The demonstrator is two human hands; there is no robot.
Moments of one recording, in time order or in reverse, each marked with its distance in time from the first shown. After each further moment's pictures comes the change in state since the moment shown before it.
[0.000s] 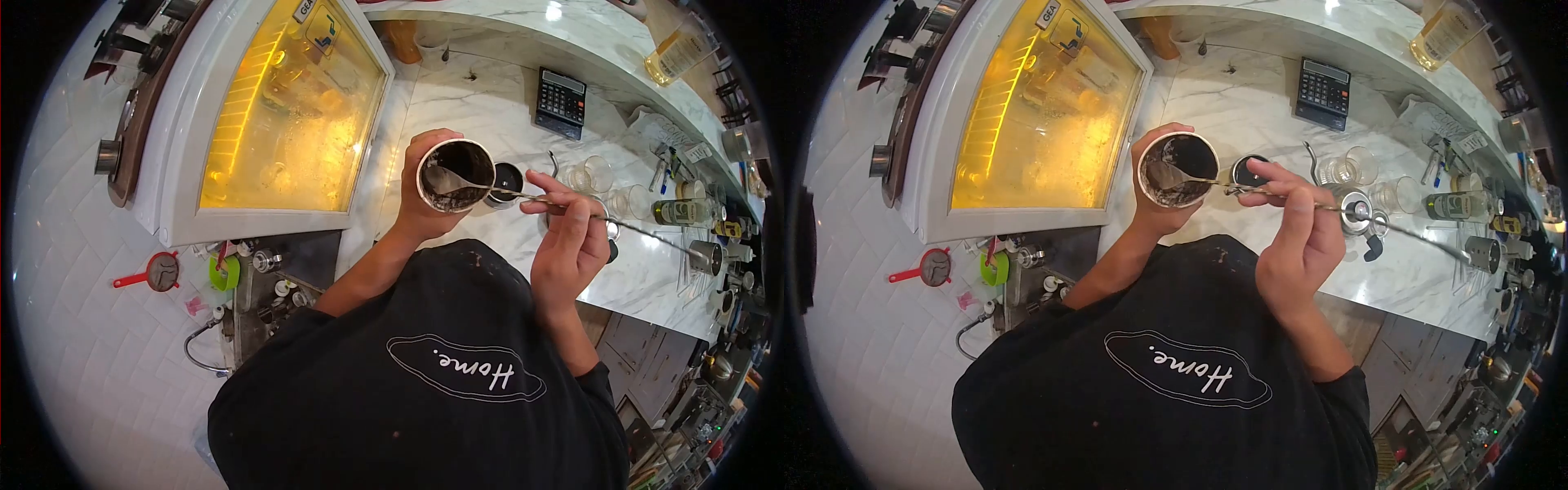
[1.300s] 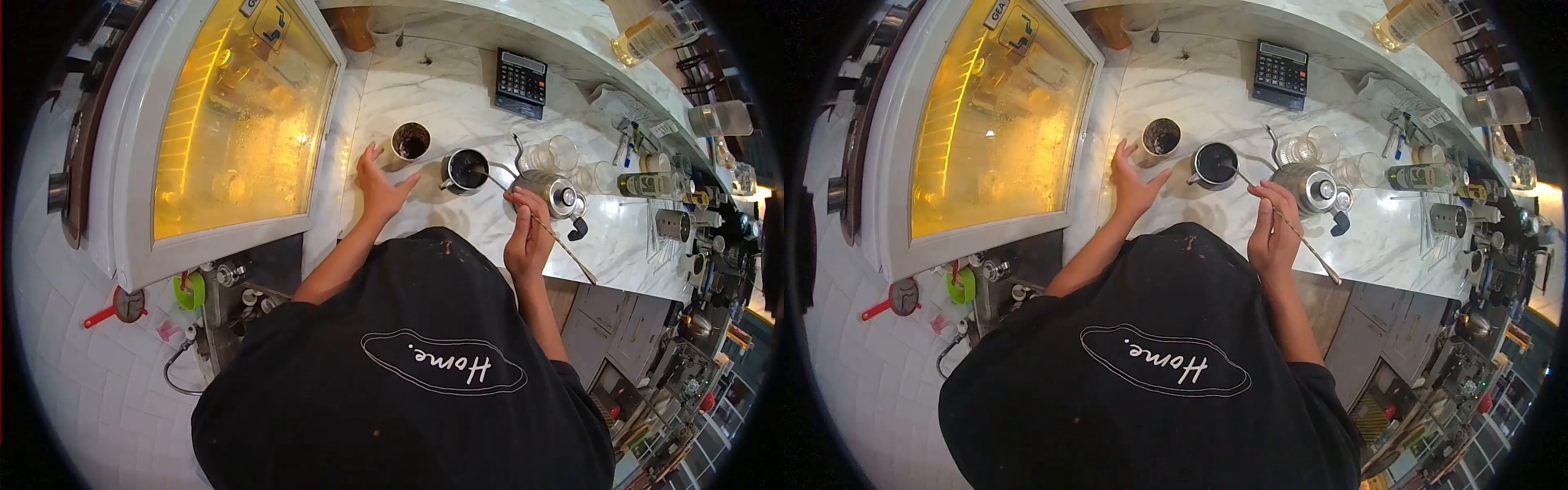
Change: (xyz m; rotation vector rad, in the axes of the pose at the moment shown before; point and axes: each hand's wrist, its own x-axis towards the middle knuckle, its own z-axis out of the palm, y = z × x) left_hand -0.100 -0.132 -0.010 0.583 -0.037 -0.526; right_hand -0.042 0.087 -0.067 -0.648 -0.035 -0.052
